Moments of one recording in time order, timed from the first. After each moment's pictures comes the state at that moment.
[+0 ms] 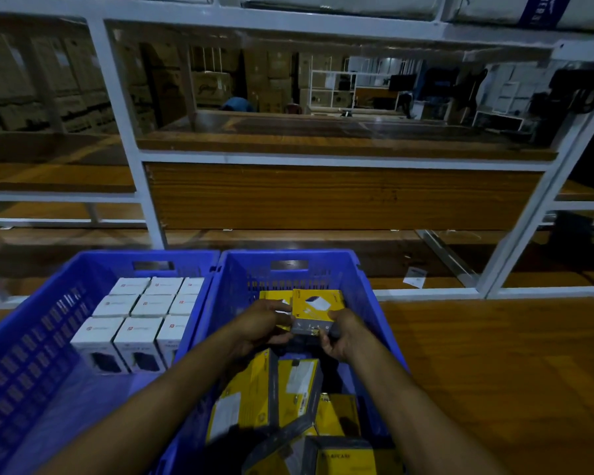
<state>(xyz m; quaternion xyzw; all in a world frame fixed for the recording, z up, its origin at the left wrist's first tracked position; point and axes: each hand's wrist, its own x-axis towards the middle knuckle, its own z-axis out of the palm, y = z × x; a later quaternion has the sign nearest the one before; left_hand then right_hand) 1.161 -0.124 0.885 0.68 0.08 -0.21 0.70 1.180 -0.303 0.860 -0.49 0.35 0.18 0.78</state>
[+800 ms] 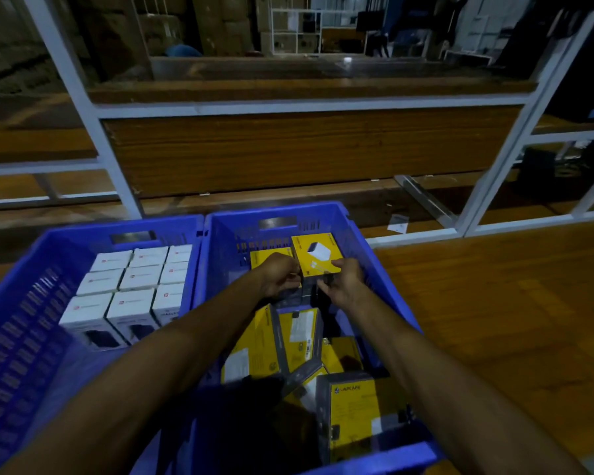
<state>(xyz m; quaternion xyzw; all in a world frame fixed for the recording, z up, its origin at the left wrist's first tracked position) 1.210 -0.158 0.856 0.71 0.07 -0.24 0.65 1.183 -0.297 0.846 -0.43 0.33 0.03 0.84</state>
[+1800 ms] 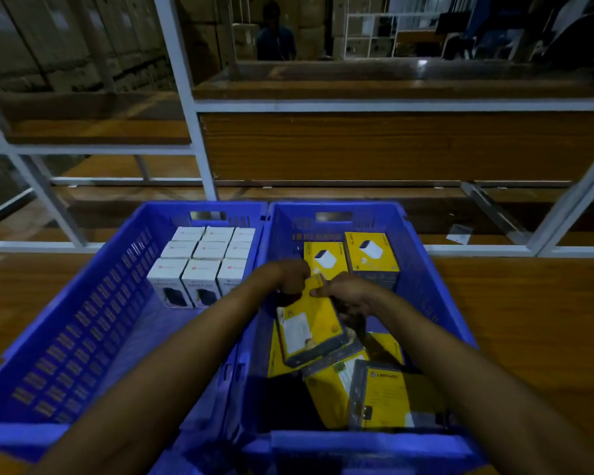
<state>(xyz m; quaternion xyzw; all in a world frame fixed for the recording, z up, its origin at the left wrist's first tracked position) 1.162 -0.075 0.889 0.96 -0.14 -0.25 0.06 1.129 -0.244 0.881 -0.83 0.03 0.29 0.47</state>
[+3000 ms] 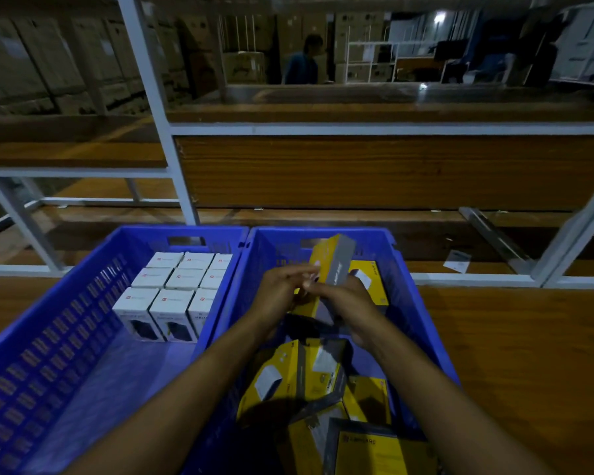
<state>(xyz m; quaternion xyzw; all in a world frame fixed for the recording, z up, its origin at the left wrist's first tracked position) 1.130 -0.123 0.908 0.70 0.01 0.02 0.71 1.140 -0.263 0.898 -0.69 -0.04 0.08 0.72</state>
